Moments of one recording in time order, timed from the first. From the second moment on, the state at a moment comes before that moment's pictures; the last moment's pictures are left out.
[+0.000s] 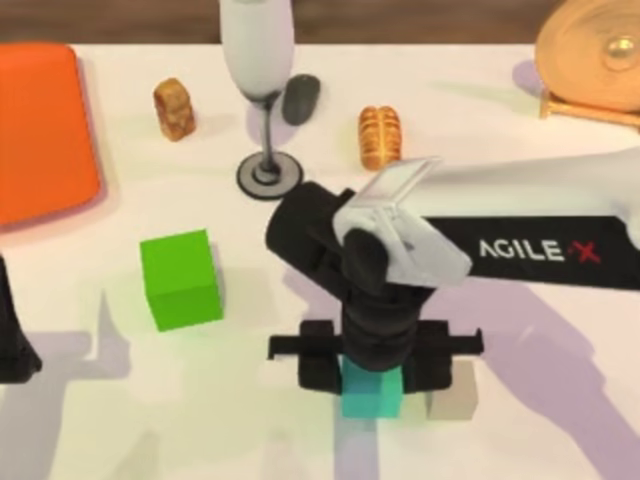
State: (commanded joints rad) left arm 0.00 0.00 0.00 0.00 0.00 0.00; right arm 0.86 2.08 1.39 -0.87 0.02 0.87
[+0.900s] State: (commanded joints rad) left arm 0.00 0.00 0.00 0.00 0.00 0.00; right arm 0.86 2.08 1.39 -0.87 0.02 0.87
